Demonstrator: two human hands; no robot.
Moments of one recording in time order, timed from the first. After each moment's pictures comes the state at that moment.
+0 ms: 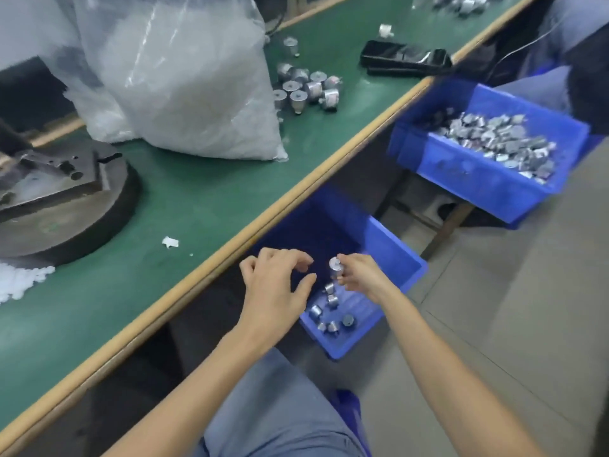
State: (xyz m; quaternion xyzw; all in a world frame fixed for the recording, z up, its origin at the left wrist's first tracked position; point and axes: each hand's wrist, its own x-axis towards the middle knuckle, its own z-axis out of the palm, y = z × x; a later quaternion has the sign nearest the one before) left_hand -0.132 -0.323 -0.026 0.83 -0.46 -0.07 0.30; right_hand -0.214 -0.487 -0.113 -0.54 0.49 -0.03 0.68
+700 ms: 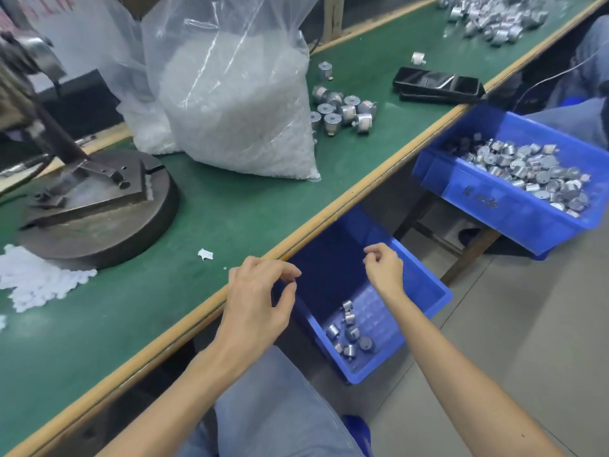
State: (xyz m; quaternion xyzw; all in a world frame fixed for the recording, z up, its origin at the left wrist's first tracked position) left_hand -0.099 -0.288 0.004 0.83 -0.44 -0.04 0.34; right_hand -0.180 -0.513 -0.136 -0.72 0.52 -0.16 0.43
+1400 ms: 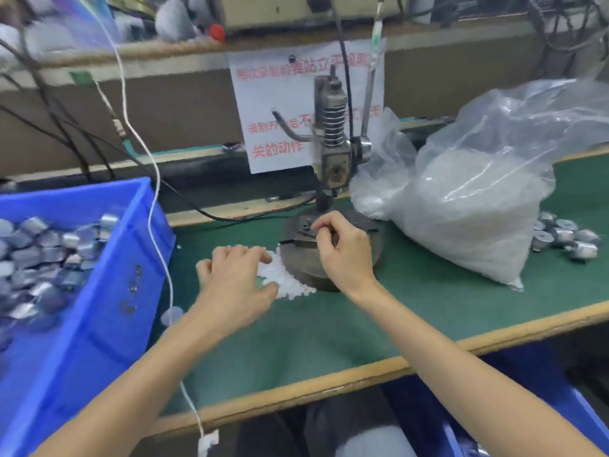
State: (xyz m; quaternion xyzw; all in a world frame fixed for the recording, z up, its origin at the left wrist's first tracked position) left_hand 0.020 -0.088 0.113 0.97 -0.16 0.06 0.15; right_hand 0.035 -0.260 0.071 -0.81 -0.01 -0.30 0.49
